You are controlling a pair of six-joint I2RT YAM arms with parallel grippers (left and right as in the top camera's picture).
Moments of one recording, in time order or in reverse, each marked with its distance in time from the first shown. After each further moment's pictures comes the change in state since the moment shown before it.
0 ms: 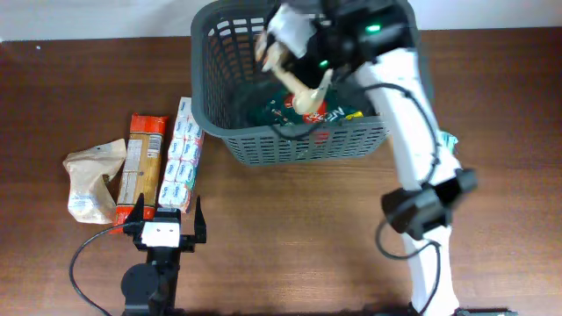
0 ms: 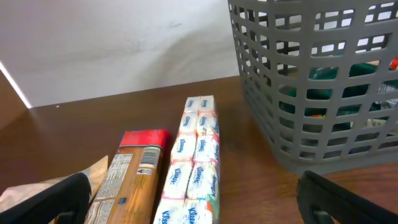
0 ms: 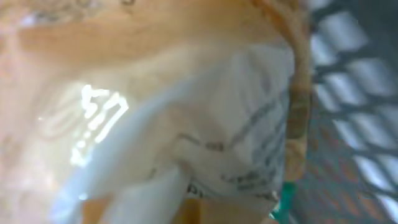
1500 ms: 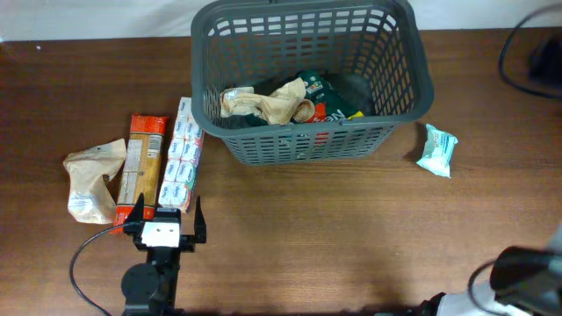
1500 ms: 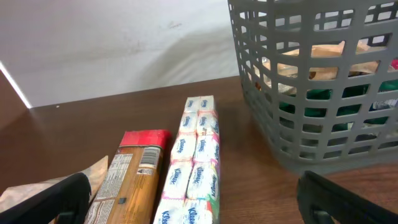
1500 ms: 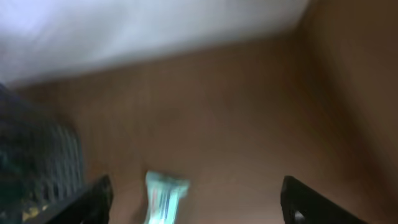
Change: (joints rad) left arm 0.000 0.000 0.000 0.000 0.000 0.000; right arm -0.914 -0.587 -0.669 0.201 0.134 0.533
